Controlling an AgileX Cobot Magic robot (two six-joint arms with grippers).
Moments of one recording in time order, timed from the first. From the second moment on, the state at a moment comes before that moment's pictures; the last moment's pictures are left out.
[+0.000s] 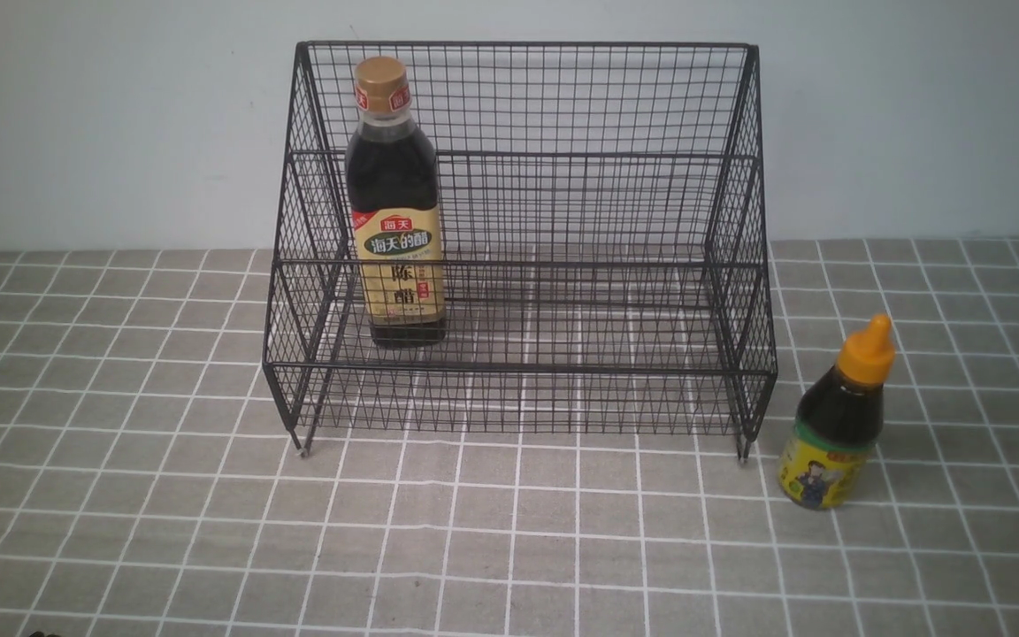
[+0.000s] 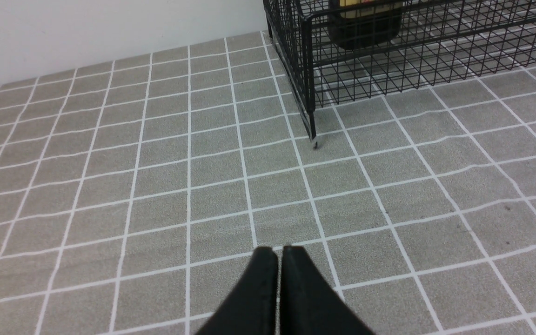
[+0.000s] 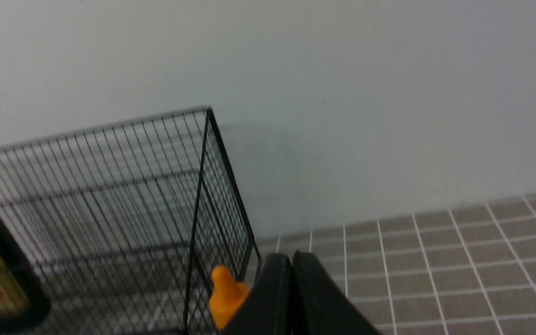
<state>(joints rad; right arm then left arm) 0.09 0.46 -0.38 0.03 0.26 0.21 -0.14 -0.01 0.03 -0.06 0.37 0.17</state>
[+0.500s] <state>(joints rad) 0.29 1.22 -0.95 0.01 0.68 0.12 -0.14 -0.01 0.03 -0.06 0.38 0.17</state>
